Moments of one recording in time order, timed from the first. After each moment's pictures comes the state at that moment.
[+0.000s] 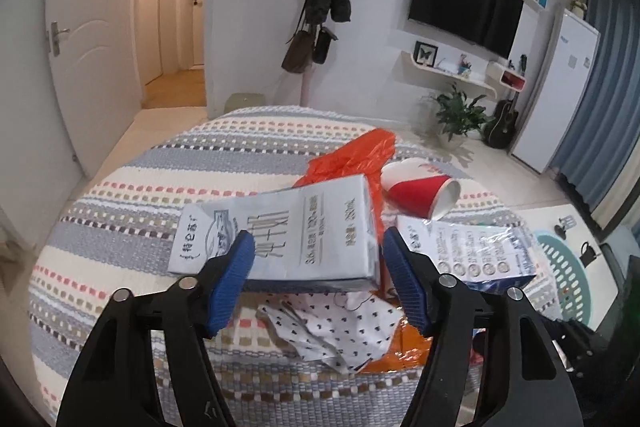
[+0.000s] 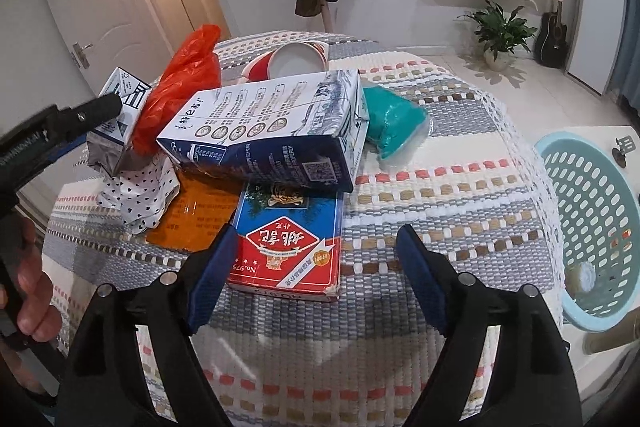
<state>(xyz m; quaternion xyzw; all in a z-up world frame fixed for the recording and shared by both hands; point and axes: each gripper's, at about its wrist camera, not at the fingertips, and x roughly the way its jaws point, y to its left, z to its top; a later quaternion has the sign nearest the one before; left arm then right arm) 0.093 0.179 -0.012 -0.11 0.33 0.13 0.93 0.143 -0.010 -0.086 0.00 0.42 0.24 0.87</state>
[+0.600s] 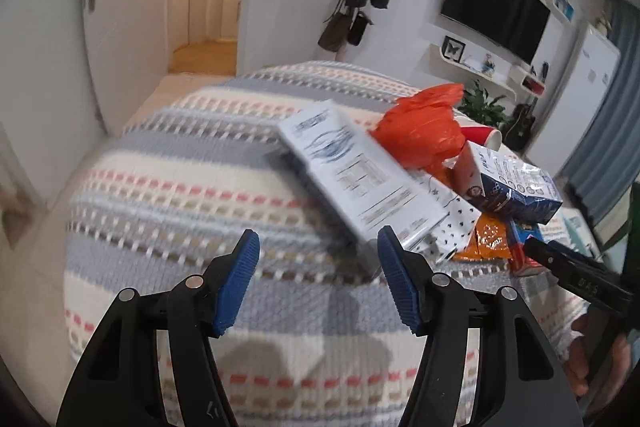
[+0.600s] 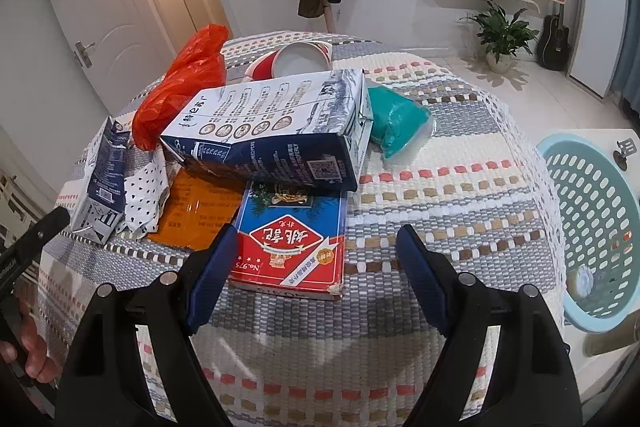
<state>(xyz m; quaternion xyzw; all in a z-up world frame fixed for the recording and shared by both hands) -0.014 0.232 -0.043 -0.17 0.35 0.15 0.91 0.144 -0.008 -0.087 0.00 0.42 0.24 0.87</state>
